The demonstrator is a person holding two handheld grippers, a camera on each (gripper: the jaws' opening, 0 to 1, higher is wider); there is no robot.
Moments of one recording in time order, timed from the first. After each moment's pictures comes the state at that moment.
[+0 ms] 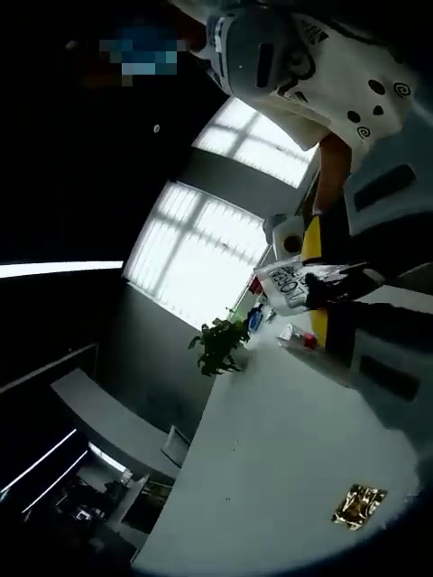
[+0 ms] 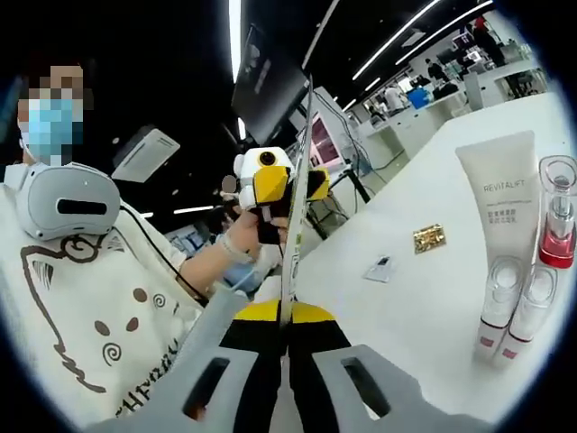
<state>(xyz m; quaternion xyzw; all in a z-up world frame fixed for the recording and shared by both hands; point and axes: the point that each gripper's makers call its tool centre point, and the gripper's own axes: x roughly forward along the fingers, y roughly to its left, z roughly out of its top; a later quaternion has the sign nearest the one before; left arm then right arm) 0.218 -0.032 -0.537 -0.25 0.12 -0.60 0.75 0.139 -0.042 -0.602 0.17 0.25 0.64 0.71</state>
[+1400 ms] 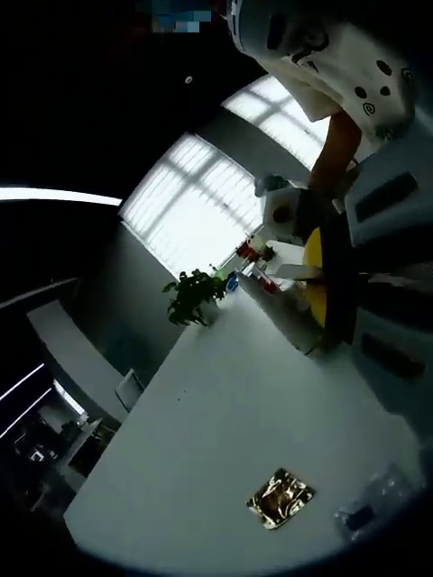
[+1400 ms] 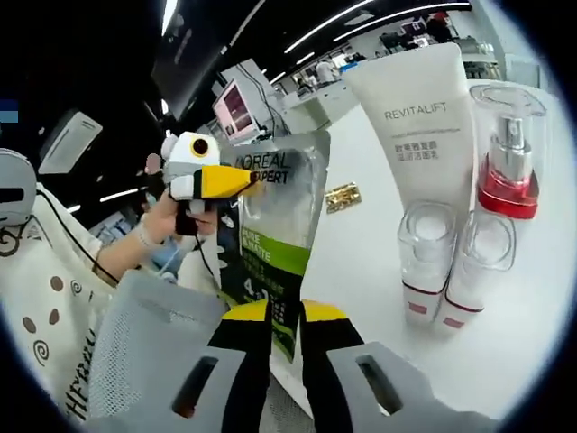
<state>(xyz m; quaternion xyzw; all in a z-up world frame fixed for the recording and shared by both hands) 0.241 -0.031 -0.622 -0.31 0.24 -0.50 0.77 0.193 -0.078 -0.688 0.07 0.36 0.48 0.80</state>
